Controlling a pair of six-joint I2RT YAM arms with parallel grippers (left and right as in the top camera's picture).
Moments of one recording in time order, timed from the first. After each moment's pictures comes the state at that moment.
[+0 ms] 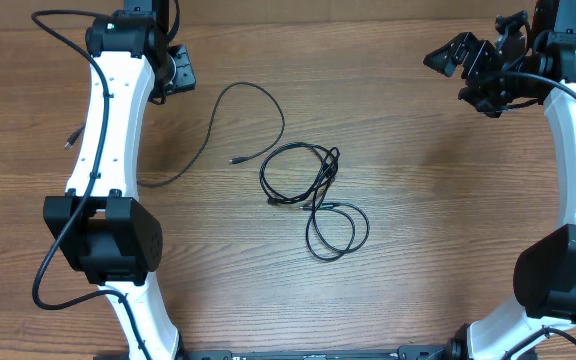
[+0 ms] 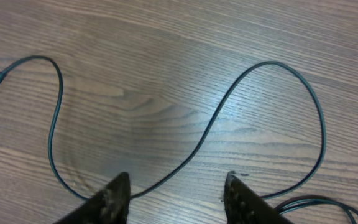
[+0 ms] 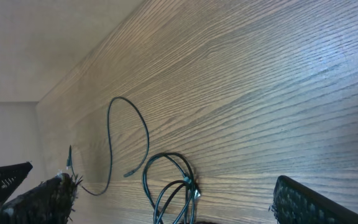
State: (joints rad) left arm -0.05 2.08 2.11 -1.21 -0.12 -0.34; right arm -0.16 1.84 1.79 -1.01 -0.58 0.41
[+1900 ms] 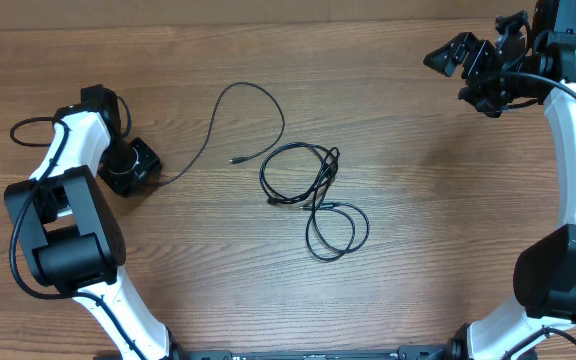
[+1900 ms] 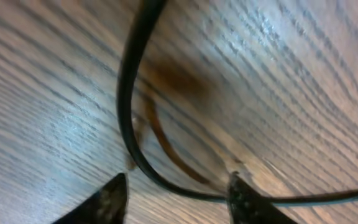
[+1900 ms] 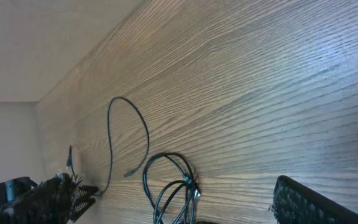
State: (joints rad) left arm 0.26 2.08 1.47 -0.99 0.06 -0.54; right arm -0.16 1.84 1.79 -1.01 -0.58 0.41
